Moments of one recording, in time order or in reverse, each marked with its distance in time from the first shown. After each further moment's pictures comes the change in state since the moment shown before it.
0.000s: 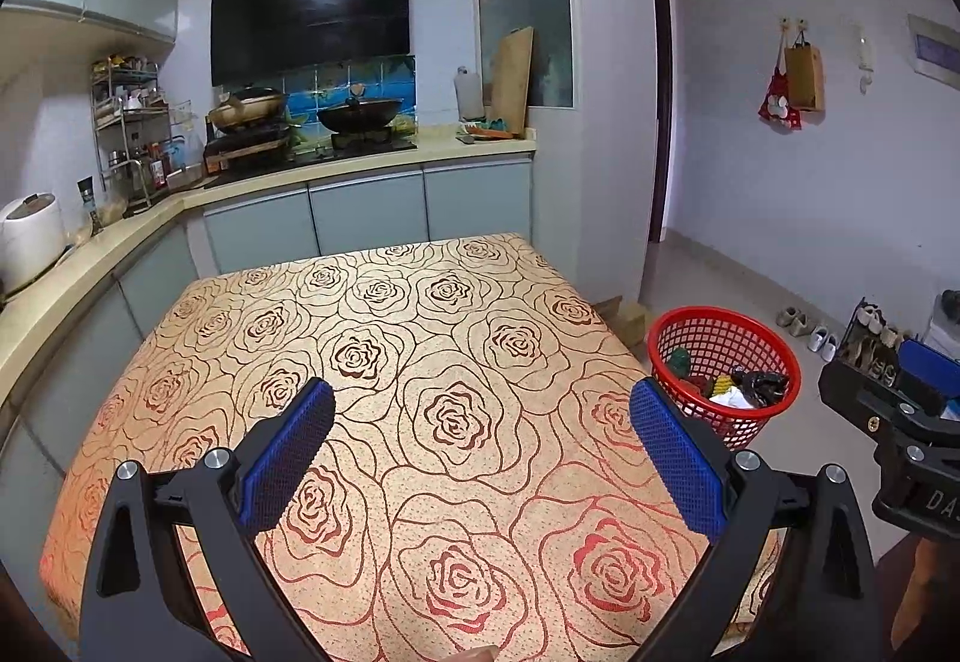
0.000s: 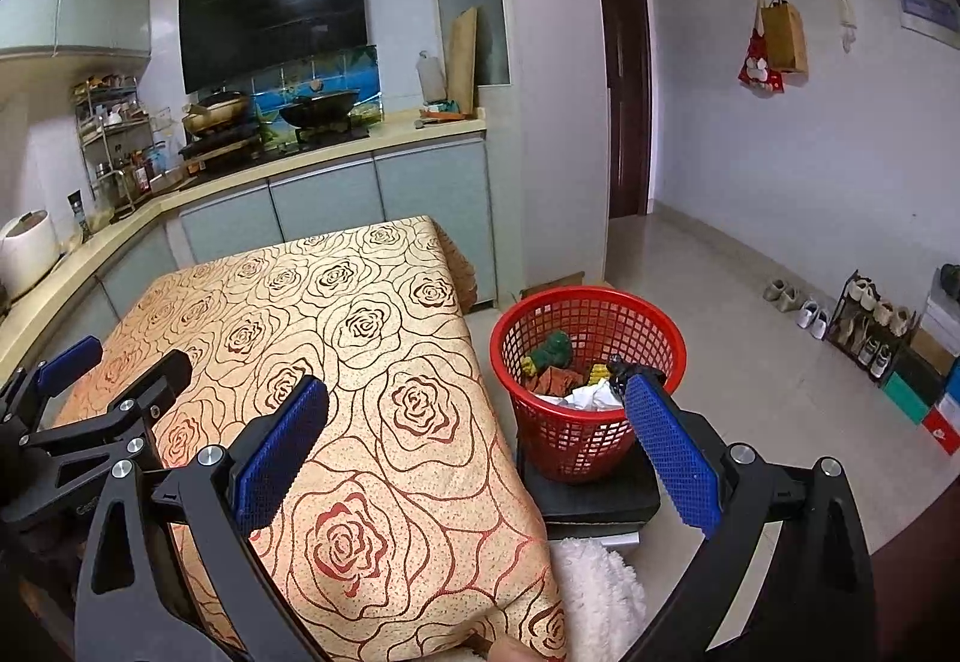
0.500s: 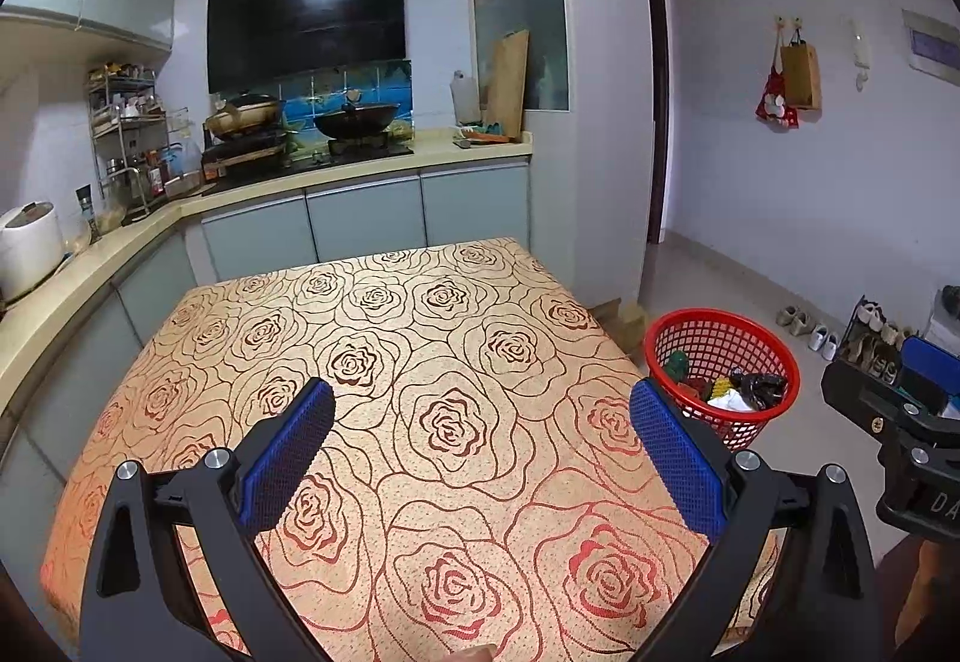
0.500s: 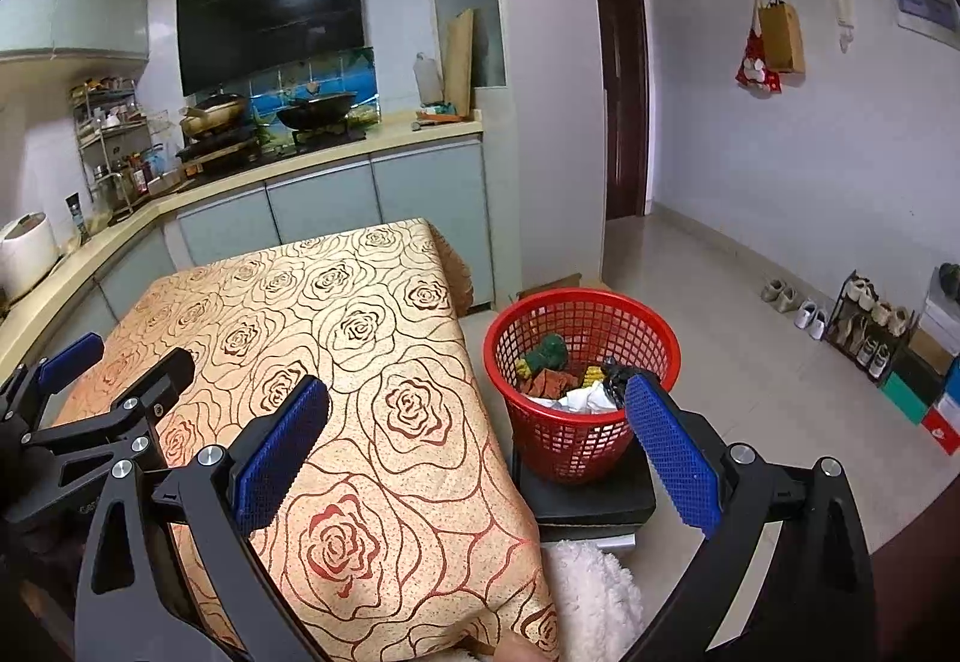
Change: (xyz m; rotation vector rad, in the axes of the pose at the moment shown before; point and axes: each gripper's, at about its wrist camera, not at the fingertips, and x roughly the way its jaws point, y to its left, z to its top) left arm 0.000 -0.006 0.002 0.009 -0.012 0.002; right arm -0.002 -0.002 0.002 -0.010 -0.011 -0.003
